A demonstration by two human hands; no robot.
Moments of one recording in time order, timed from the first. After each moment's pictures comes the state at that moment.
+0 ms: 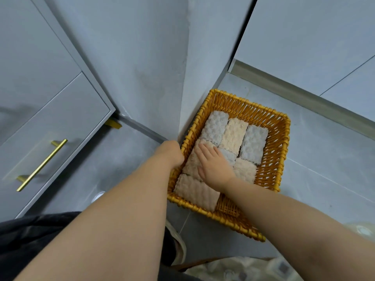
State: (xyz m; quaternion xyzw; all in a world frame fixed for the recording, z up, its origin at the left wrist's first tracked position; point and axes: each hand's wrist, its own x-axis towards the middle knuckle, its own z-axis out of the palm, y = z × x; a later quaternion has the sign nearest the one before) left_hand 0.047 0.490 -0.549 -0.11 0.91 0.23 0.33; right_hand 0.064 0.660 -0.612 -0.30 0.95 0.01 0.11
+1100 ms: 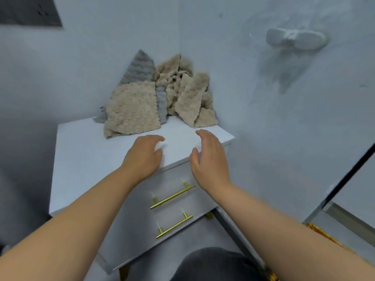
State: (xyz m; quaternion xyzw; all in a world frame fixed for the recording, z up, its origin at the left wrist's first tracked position) left_hand 0.165 0.196 -0.292 -0.25 0.94 0.17 -0.16; right_hand 0.069 0.343 -0.314 -0.41 0.80 -0.41 -0.14
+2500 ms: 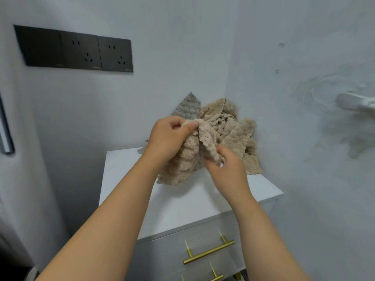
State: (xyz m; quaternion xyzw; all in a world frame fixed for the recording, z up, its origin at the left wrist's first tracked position) left_hand 0.165 0.135 -0.182 -0.22 0.74 0.46 -0.44; right_hand 0.075 0.253 -0.234 -0.42 0.72 -0.55 -0.02
